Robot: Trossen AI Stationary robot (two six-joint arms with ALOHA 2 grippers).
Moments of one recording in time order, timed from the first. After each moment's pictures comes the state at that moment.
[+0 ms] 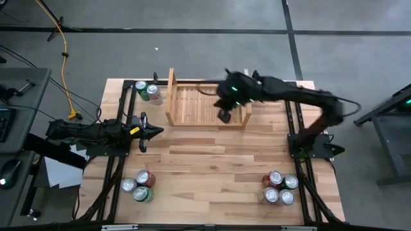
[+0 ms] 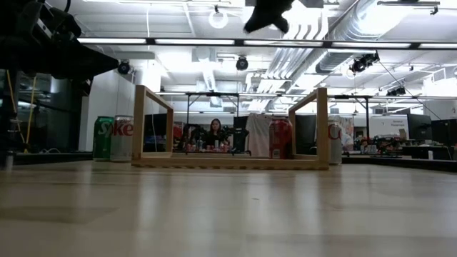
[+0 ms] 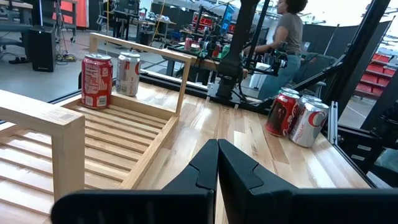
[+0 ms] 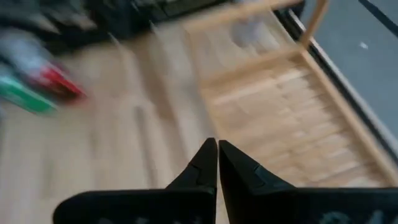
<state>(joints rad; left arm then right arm) -0.10 0.08 0.02 0.04 -0.25 -0.22 -0.17 1.53 1.58 -0.76 0.00 0.19</state>
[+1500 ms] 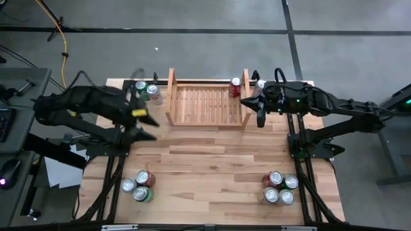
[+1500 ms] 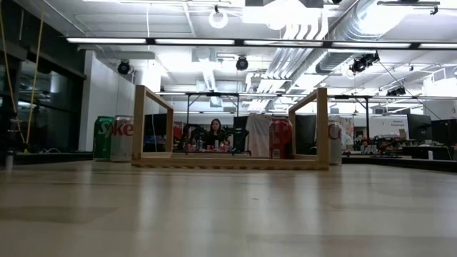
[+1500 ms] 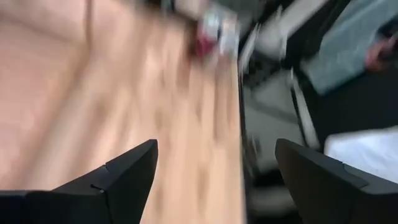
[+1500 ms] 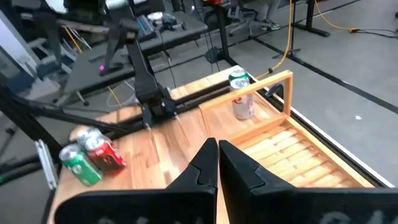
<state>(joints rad) -0.13 0.98 1.38 -1.05 0.16 -0.54 -0.05 1.02 1.21 -0.49 0.19 0.28</state>
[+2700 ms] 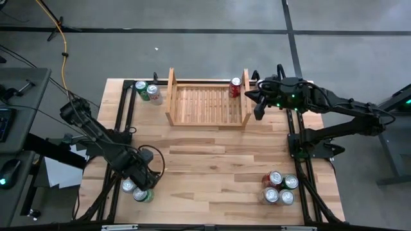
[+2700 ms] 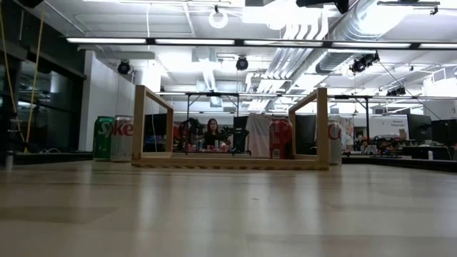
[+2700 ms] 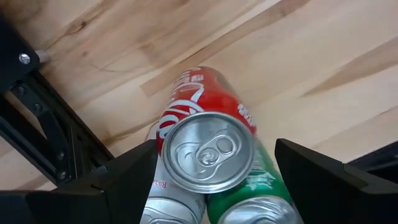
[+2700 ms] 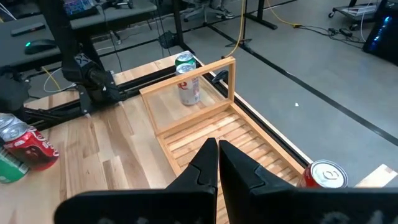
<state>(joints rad) -0.74 1.42 1.16 -1.24 0.01 -1.76 -0.15 1.02 1.21 -0.59 0.28 0.20</state>
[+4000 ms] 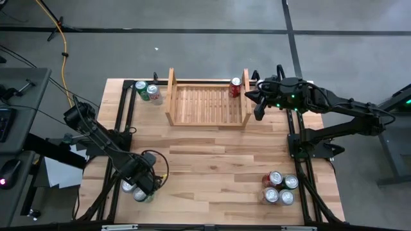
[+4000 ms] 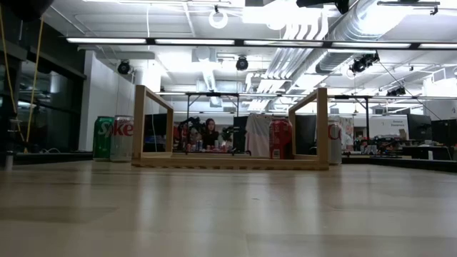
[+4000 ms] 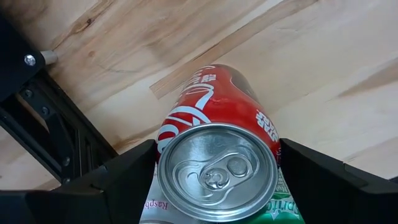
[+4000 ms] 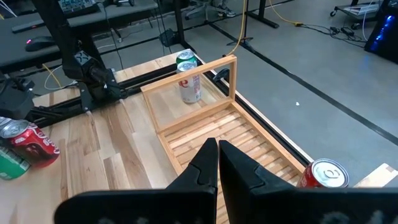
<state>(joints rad) -0.74 1.54 1.13 -1.22 0.04 -1.71 -0.15 1.02 1.21 -0.60 0.27 0.20</state>
